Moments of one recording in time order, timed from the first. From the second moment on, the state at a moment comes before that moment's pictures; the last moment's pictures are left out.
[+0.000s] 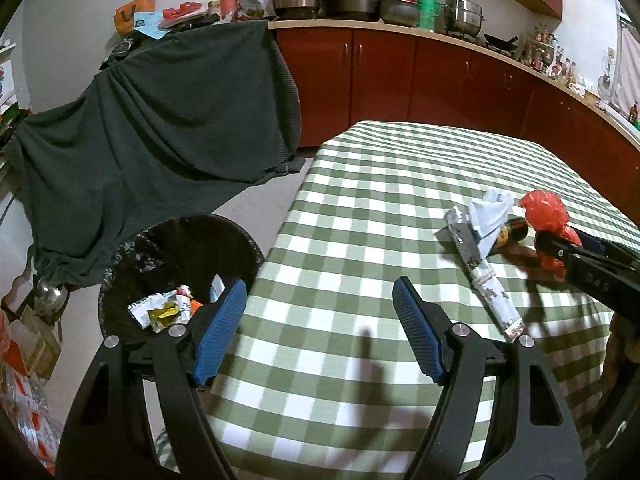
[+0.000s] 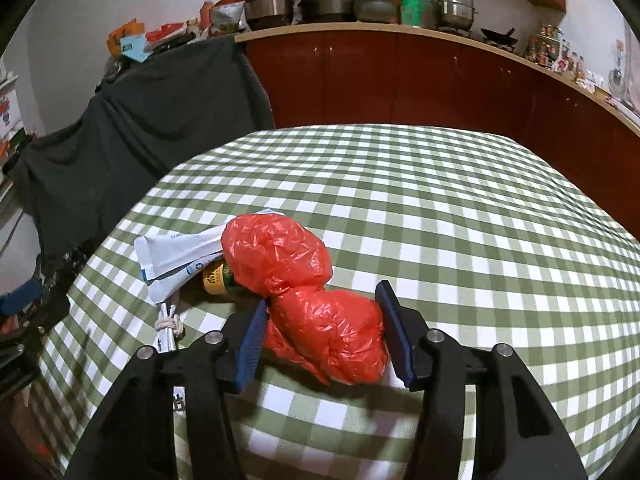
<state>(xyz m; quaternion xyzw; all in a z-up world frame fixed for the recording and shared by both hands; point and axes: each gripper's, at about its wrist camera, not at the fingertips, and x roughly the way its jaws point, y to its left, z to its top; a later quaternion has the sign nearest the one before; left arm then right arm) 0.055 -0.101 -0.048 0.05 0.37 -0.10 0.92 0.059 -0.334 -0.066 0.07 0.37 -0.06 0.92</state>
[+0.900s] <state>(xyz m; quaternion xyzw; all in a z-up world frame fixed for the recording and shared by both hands) 0.044 -0.212 -0.074 0.10 0.41 -0.11 0.90 -0.001 -0.400 -0.063 0.11 0.35 -0.07 0.93</state>
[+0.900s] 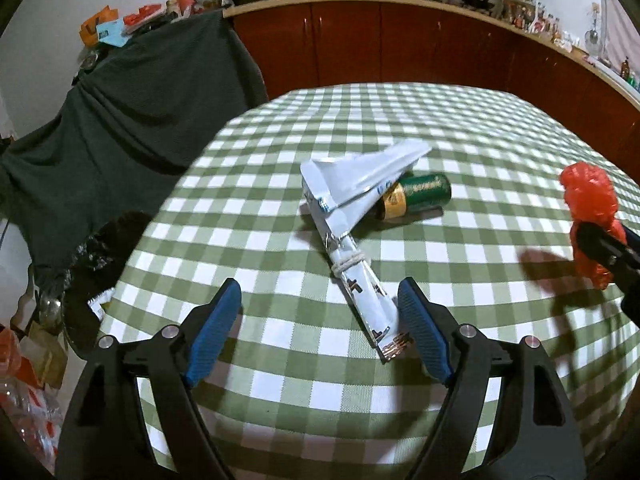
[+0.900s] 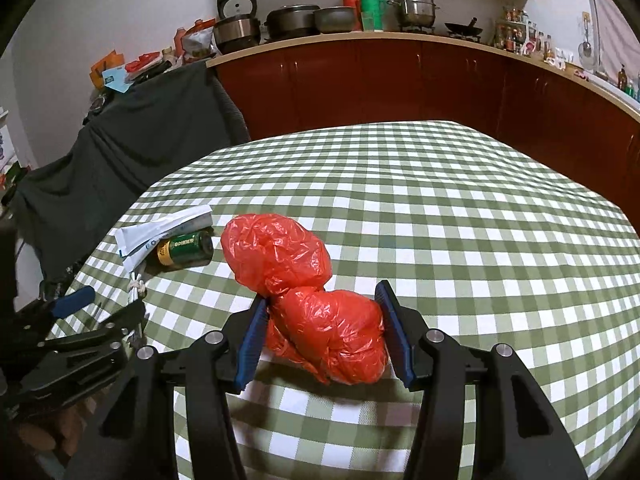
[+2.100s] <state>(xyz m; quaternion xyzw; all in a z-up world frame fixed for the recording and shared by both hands) 0.030 -0.178 -0.065 0.12 0.39 -0.14 0.90 -0.001 -0.378 -0.066 0.10 0.36 -0.06 0.93</state>
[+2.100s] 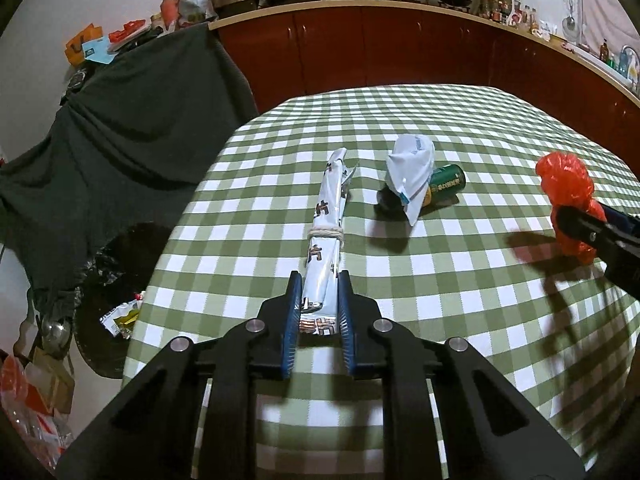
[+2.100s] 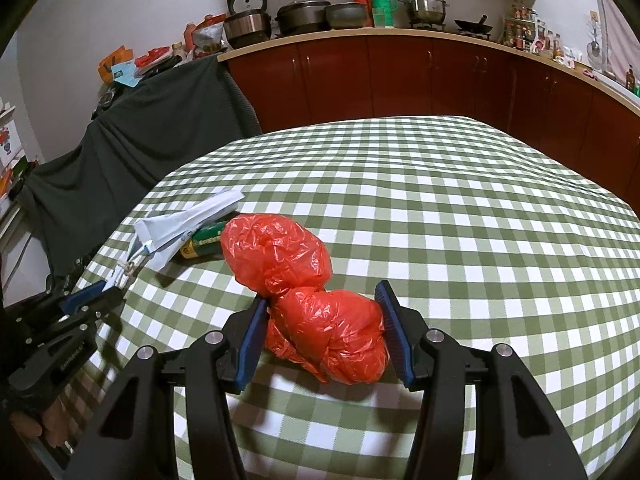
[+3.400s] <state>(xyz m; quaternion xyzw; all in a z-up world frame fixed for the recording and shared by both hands) 0.033 0.022 -0.032 0.03 0.36 0.02 0.93 0.047 -0.172 -0.034 0.04 0.34 0.08 0.94</state>
